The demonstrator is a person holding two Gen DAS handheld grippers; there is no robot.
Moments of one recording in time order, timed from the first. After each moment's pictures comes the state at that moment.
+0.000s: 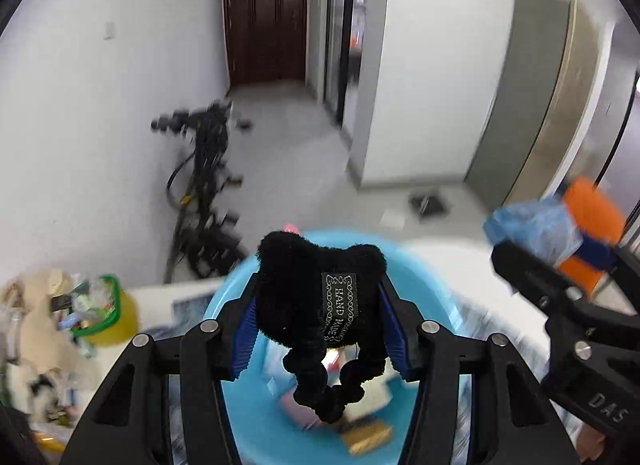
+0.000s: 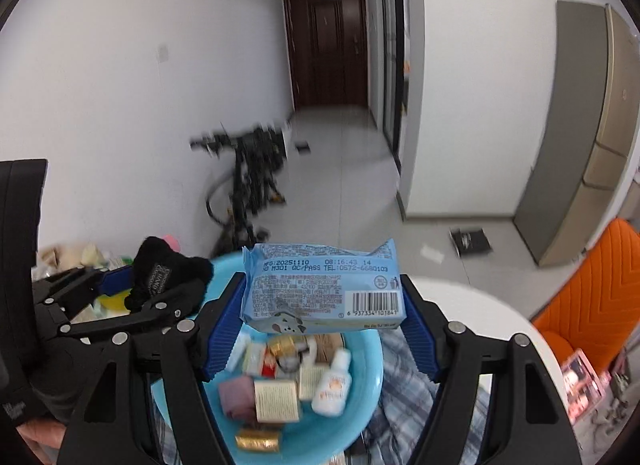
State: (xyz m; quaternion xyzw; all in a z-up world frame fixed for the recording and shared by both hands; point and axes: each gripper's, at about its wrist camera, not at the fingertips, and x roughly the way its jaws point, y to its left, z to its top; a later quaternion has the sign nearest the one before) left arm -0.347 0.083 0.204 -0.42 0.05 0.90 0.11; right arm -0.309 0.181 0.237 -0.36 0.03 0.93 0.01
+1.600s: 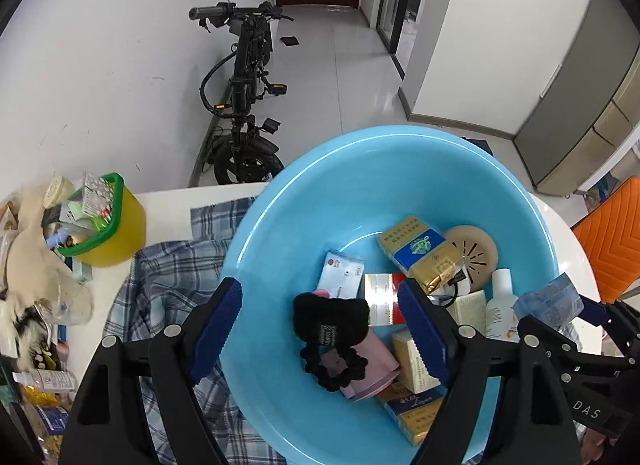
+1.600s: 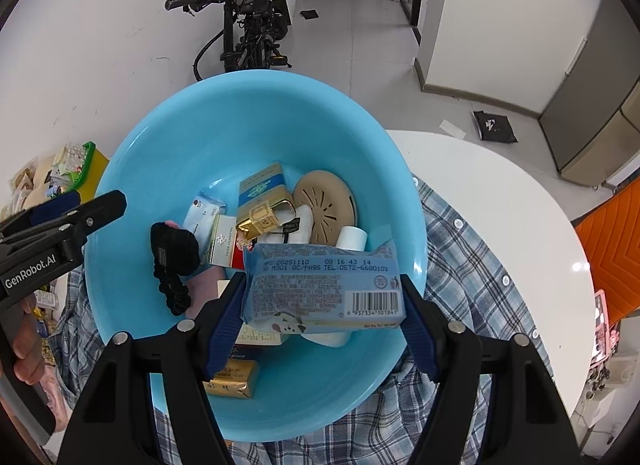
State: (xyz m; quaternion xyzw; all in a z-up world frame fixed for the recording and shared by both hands) left arm -0.383 0.026 0.108 -0.53 0.00 0.85 0.03; right arm -0.356 0.194 0.110 -0.57 0.03 0.82 -0.03
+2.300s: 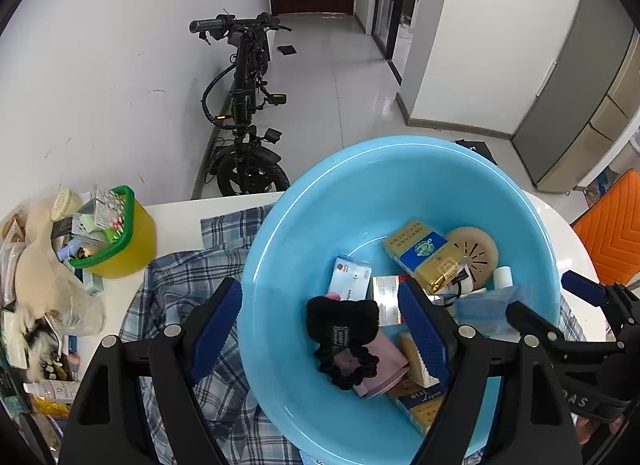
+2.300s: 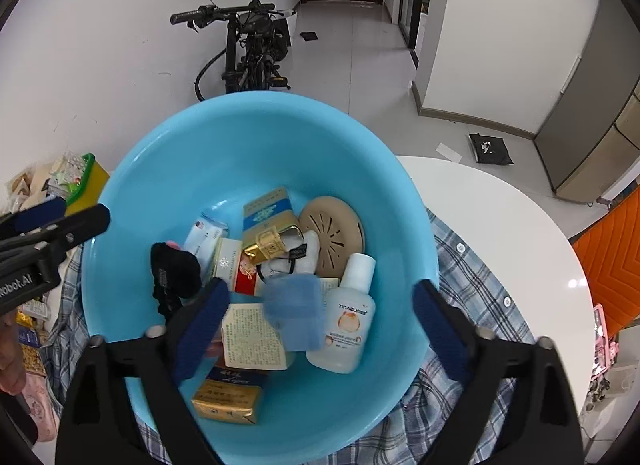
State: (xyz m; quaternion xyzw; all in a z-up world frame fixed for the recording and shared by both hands) left arm -0.377 0.018 0.117 -0.52 0.02 0.85 0.04; right arm -0.359 0.186 0.112 -0.53 0.03 0.85 -0.02
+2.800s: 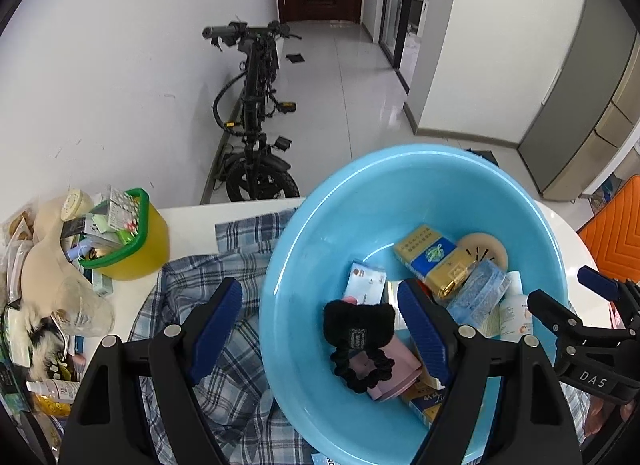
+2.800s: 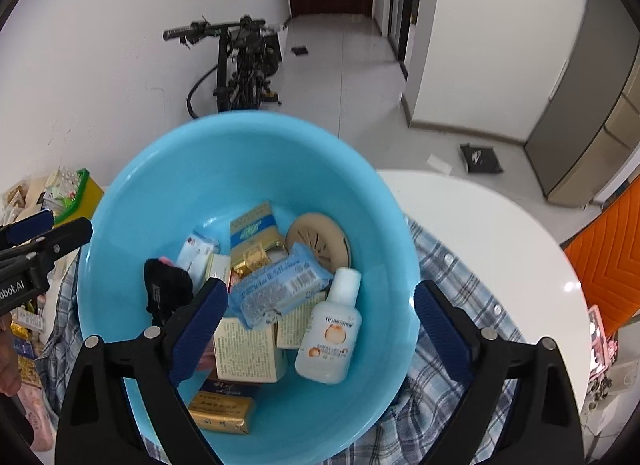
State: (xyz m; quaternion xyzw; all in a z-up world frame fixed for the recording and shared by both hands) left arm -0.369 0.009 0.125 -0.49 0.02 0.87 0.03; right arm -0.356 0.191 0.121 -0.50 0.02 0.87 0.00
